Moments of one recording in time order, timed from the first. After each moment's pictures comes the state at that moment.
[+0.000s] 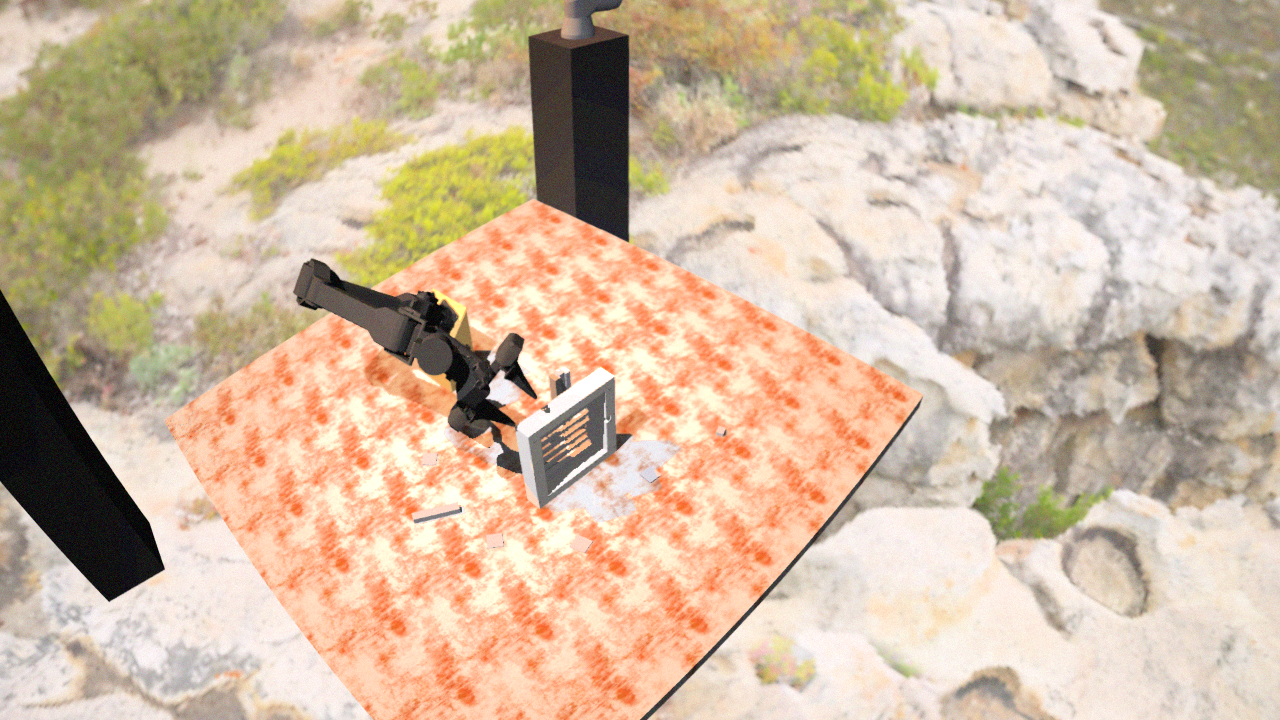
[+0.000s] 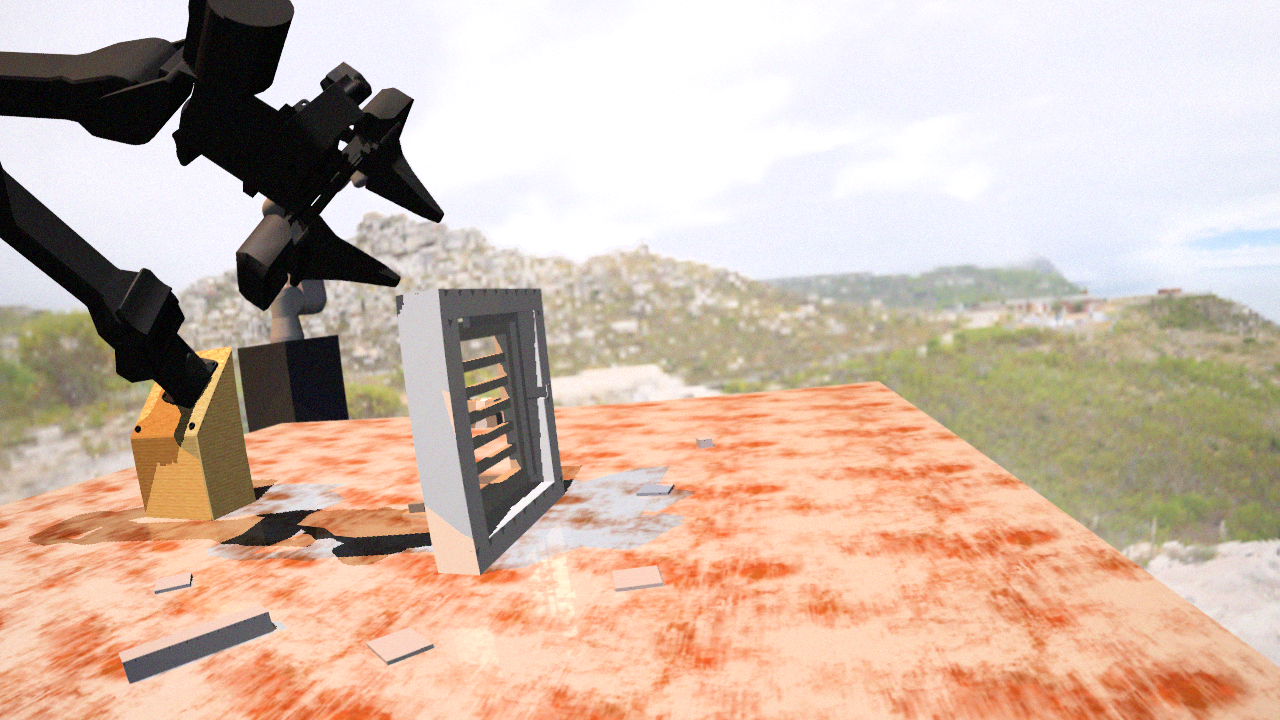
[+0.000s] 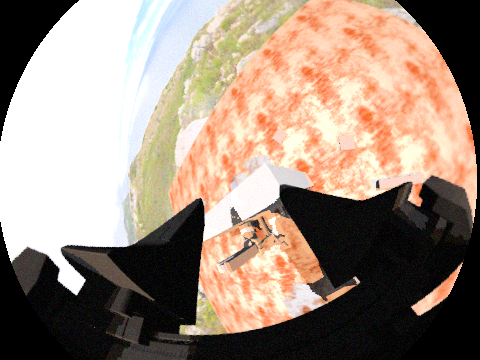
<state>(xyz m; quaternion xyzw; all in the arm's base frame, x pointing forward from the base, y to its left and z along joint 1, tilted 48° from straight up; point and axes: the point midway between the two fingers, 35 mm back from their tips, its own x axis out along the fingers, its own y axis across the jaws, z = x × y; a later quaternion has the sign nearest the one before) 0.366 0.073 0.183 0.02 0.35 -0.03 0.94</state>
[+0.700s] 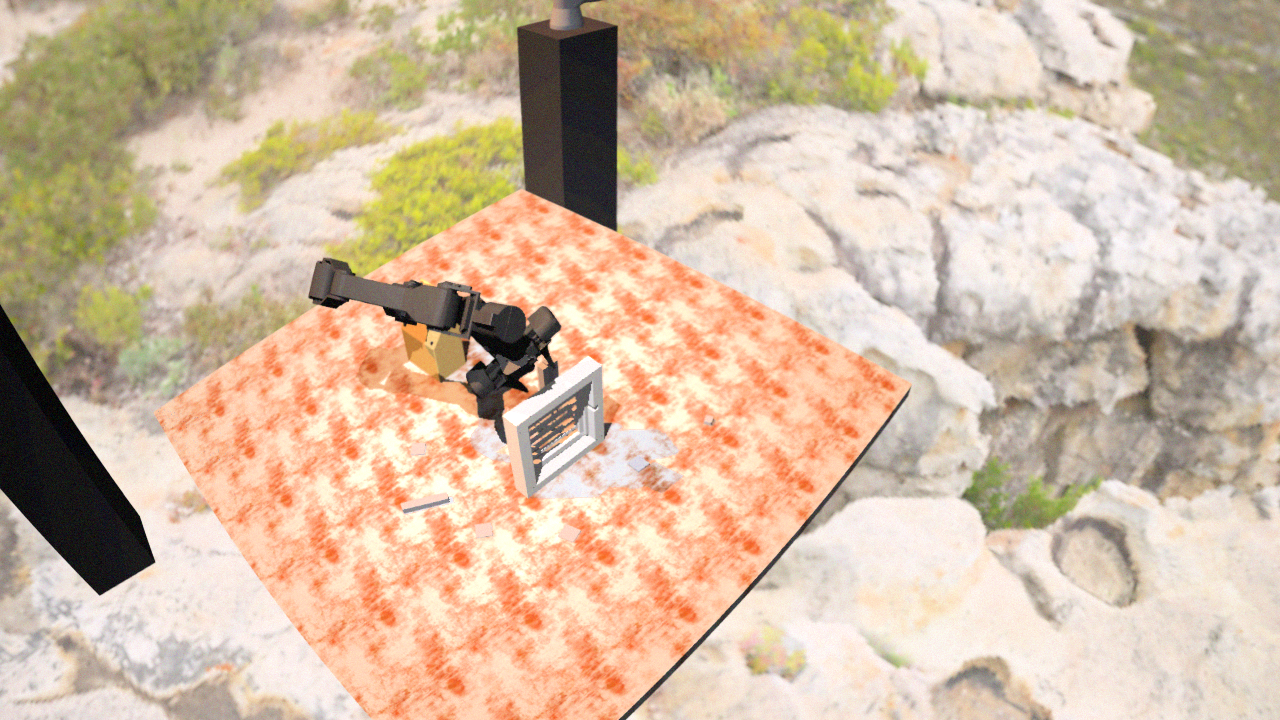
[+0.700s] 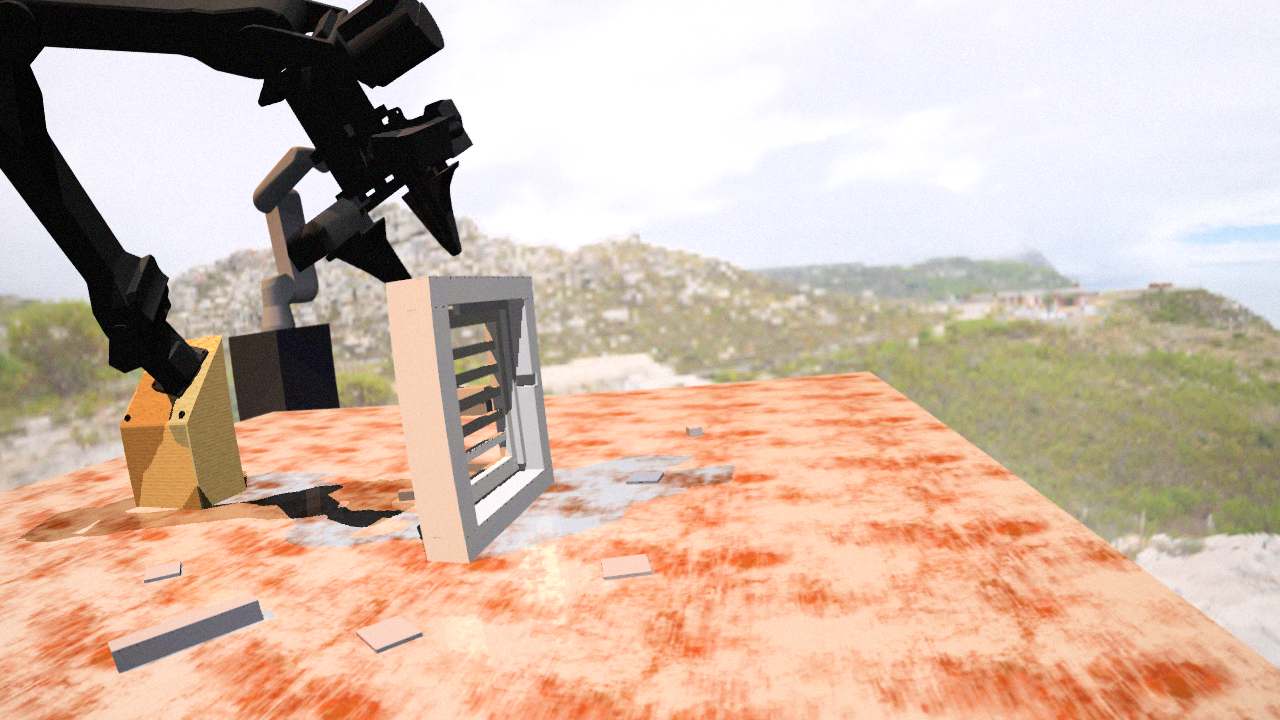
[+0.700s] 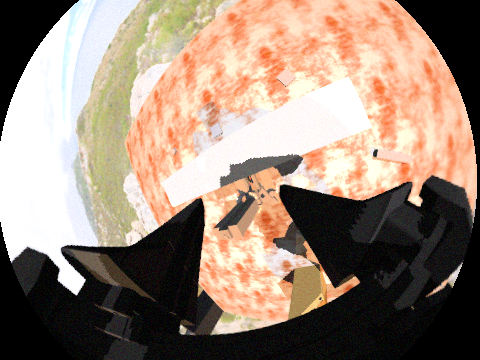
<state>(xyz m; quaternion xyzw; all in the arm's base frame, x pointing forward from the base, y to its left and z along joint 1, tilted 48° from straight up) 0.350 0.115 0.112 -0.07 0.52 -0.10 0.84</state>
